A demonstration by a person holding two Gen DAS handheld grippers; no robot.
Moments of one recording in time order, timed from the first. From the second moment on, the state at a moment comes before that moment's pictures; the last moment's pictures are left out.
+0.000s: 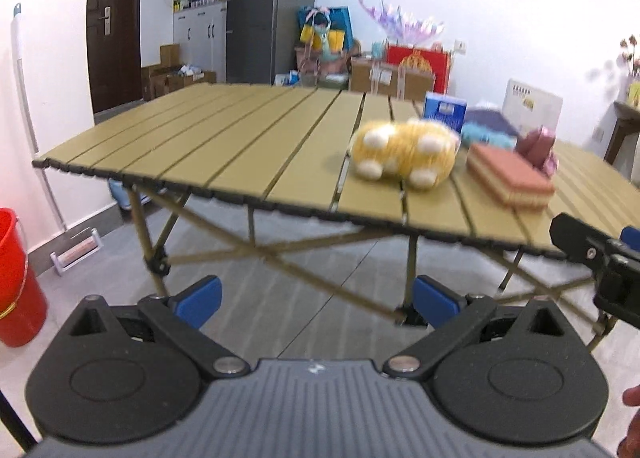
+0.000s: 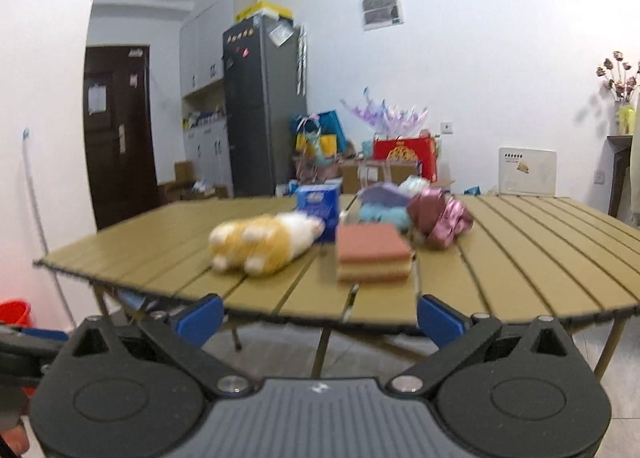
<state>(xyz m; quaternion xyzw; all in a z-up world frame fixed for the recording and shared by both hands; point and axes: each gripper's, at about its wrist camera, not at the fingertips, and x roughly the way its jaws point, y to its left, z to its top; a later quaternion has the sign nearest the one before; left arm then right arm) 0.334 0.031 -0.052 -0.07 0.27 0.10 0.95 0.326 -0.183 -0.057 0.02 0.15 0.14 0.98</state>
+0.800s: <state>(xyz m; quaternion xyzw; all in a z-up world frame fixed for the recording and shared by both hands) 0.420 0.045 -0.026 -0.07 0.22 0.10 0.97 0.454 -0.181 -0.068 0.01 0.16 0.08 0.98</state>
